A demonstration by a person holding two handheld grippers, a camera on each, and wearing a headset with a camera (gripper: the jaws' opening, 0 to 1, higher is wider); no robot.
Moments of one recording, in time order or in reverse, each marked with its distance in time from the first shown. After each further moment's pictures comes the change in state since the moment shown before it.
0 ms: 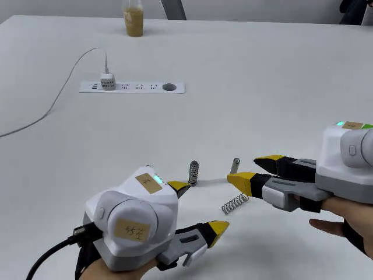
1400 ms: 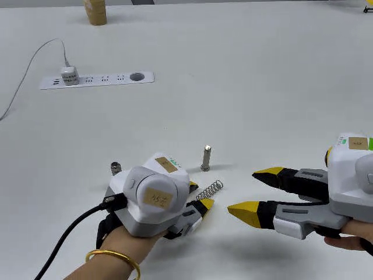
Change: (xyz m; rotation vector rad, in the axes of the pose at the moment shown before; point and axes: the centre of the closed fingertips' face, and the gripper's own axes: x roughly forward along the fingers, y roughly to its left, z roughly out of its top) left arm 0.065 -0.012 -0.021 0.076 0.137 -0.084; right arm -0.036 -0.001 -0.051 -0.059 0.065 0.084
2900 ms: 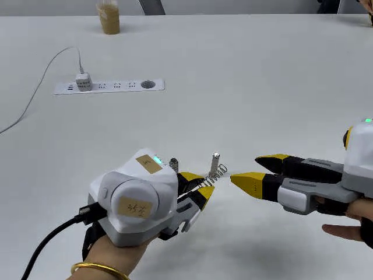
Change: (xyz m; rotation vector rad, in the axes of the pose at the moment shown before) left arm -0.050 0.008 0.045 -0.021 -0.217 0.063; right arm -0.002 -0.002 0.058 0.182 -0.168 0.009
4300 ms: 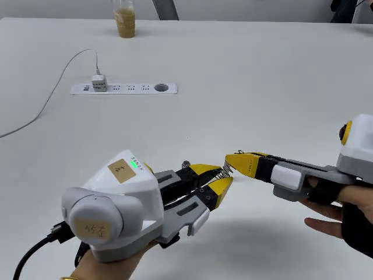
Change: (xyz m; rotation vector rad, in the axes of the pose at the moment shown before) left arm -0.028 -0.012 0.044 -0.089 -0.254 -0.072; right arm 0.020 0.038 0.026 0.267 -0.094 0.181
